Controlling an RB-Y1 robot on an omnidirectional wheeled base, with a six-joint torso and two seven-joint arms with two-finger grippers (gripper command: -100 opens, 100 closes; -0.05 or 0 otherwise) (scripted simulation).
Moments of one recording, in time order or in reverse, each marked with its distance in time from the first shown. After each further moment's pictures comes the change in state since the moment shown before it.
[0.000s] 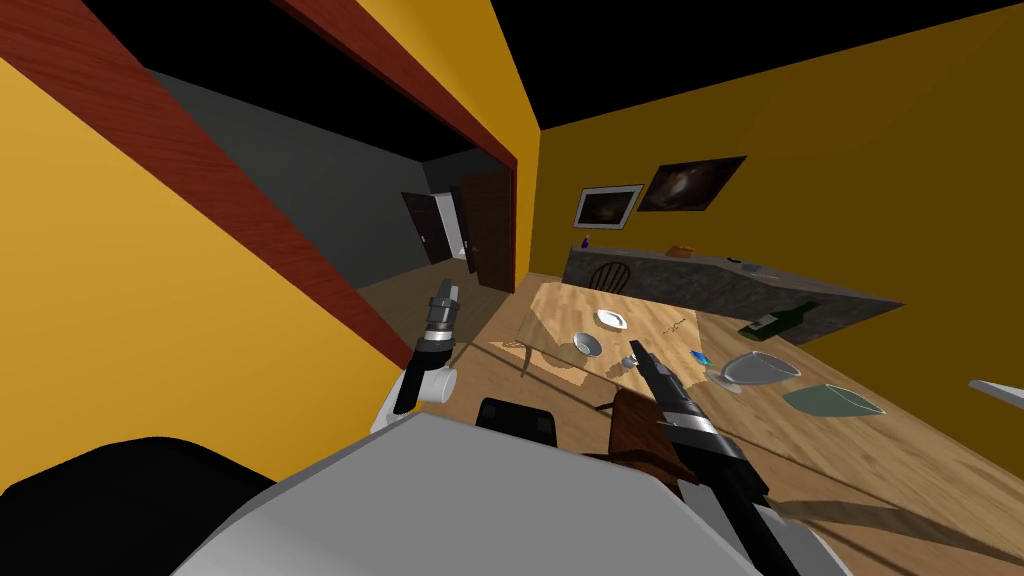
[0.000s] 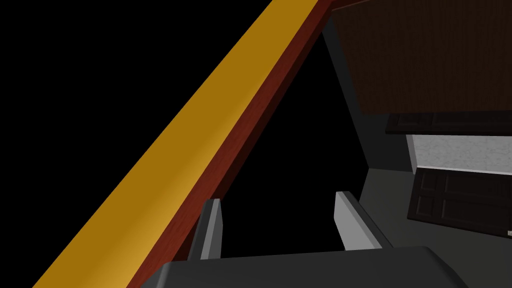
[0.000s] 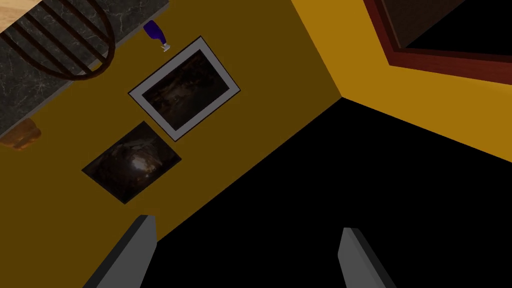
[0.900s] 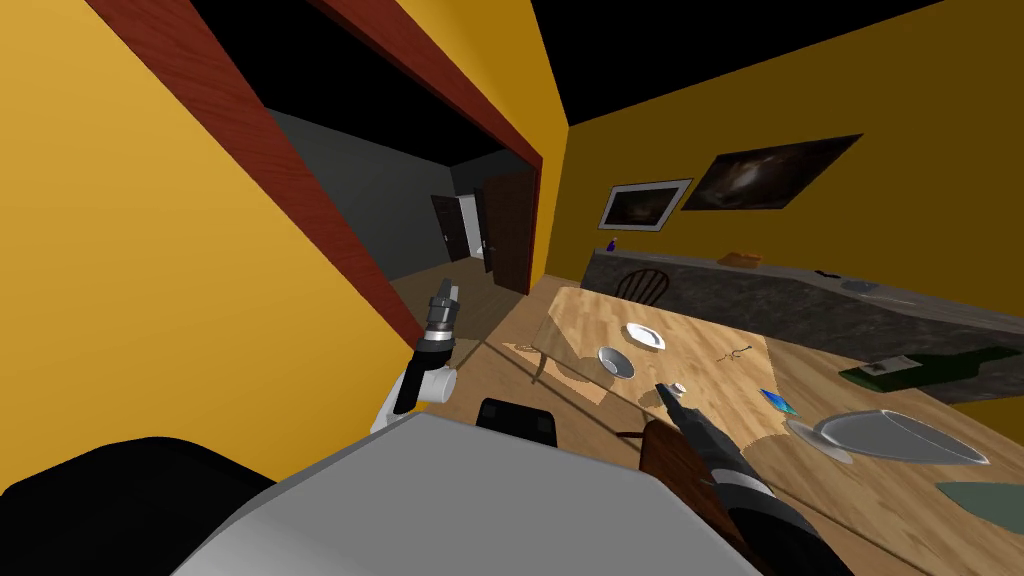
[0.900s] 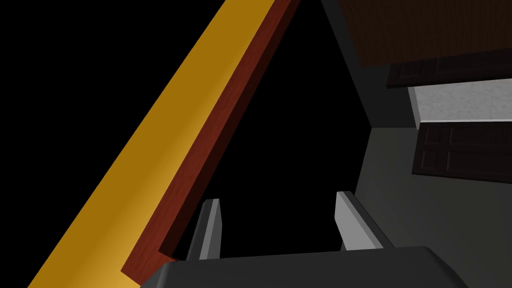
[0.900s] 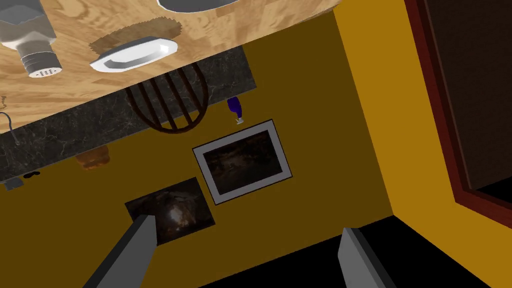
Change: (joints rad) left arm 0.000 0.000 0.000 0.000 0.000 0.000 0.000; right arm 0.131 -0.091 -0.078 0.183 0.032 0.135 0.082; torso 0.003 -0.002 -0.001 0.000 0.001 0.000
